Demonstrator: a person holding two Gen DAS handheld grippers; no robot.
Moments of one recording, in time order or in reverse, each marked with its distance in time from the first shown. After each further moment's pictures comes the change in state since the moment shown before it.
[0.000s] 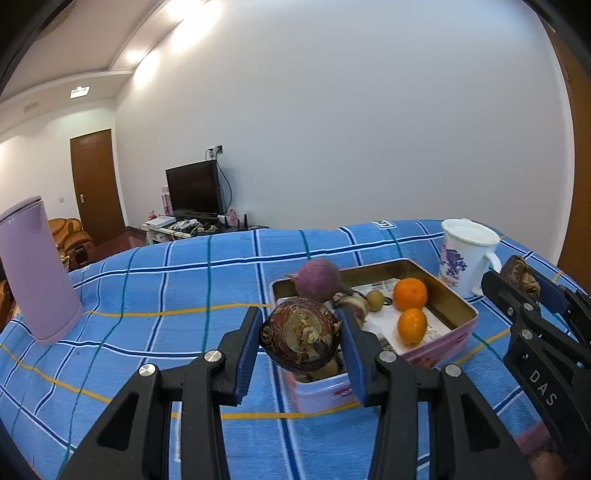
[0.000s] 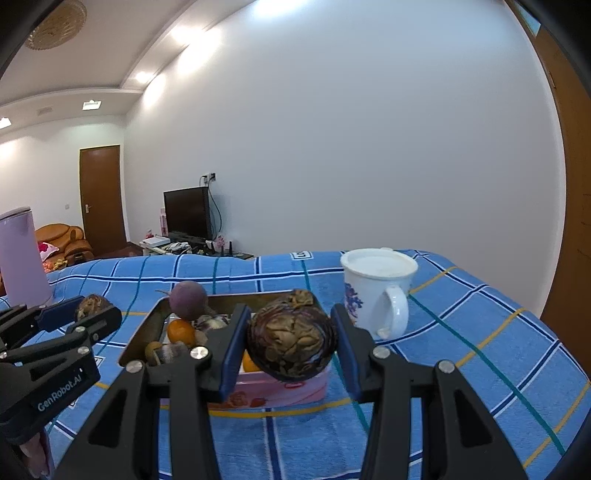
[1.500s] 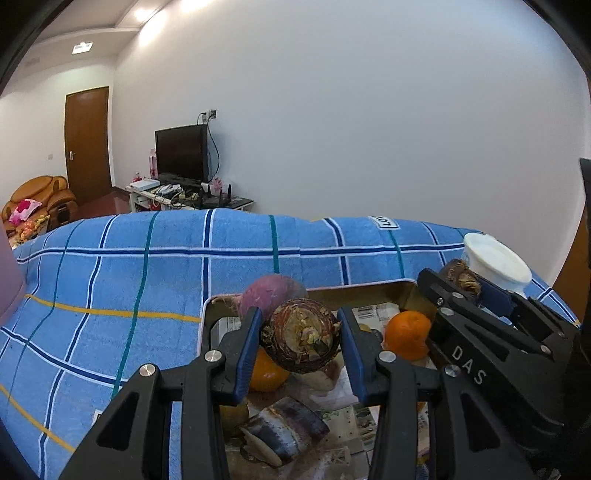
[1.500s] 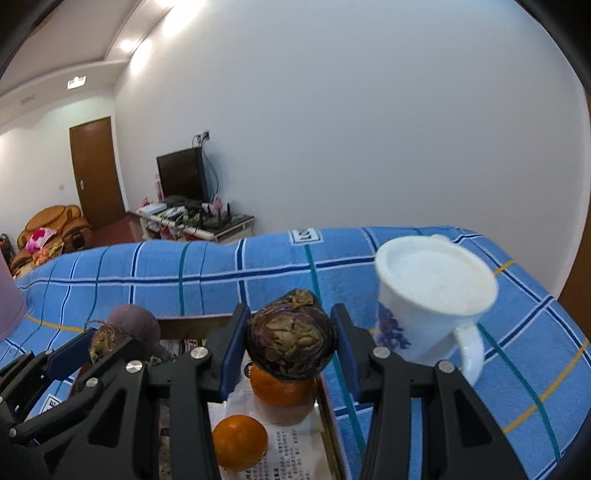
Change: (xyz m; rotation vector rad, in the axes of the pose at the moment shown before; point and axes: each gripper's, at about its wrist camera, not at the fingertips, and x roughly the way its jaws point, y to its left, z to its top) left arm 0.099 -0.021 0.026 -0.124 0.101 -0.057; right arm 0.129 -0.010 0.027 0.018 0.212 0.039
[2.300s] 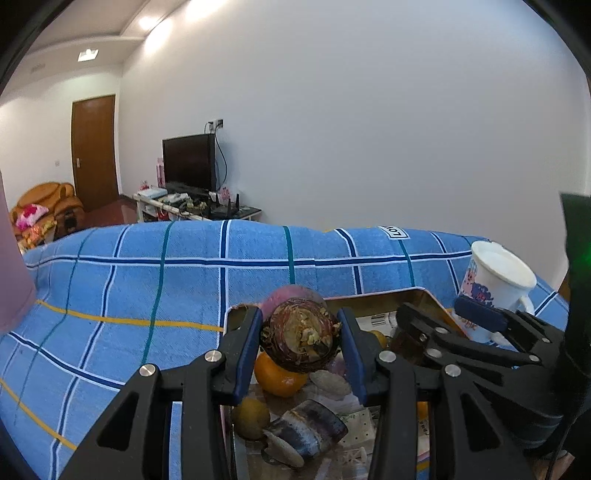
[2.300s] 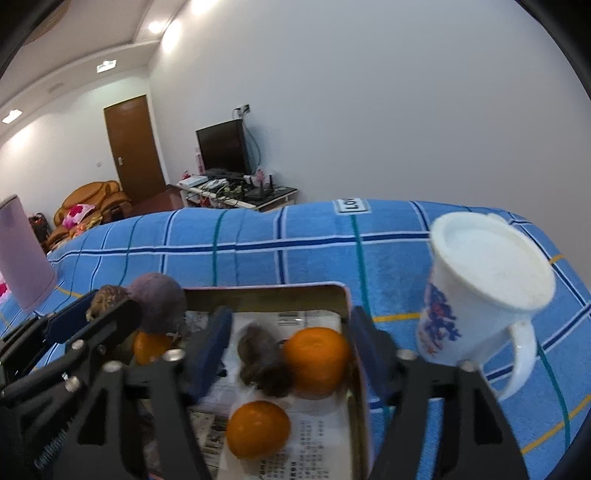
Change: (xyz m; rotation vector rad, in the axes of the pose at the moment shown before) left arm -0.013 0.009 0.003 -0.002 -0.033 0.019; right arm 0.015 -0.004 -0.007 -0.031 0.092 0.174
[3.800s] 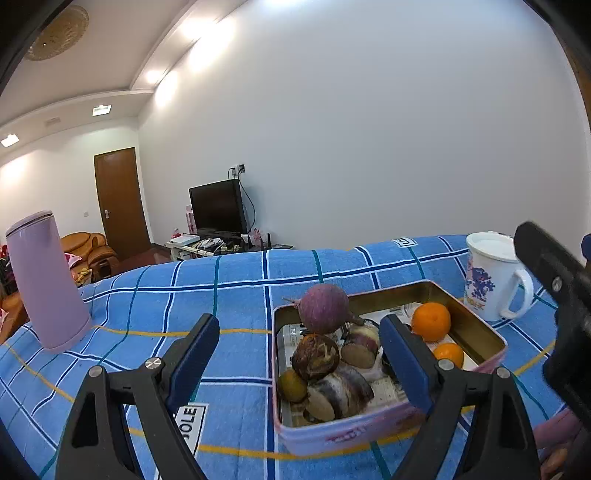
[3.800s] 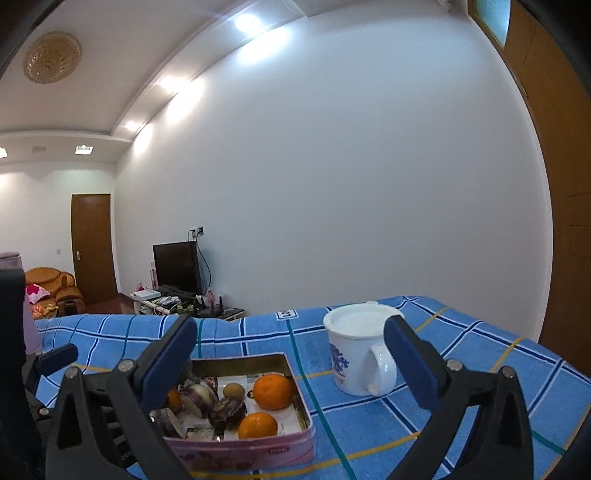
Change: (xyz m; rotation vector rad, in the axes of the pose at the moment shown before) left arm -0.064 -0.011 -0.034 0.127 -0.165 0.152; right arm -0.143 0.029 -0.051 0.032 -0.519 -0.242
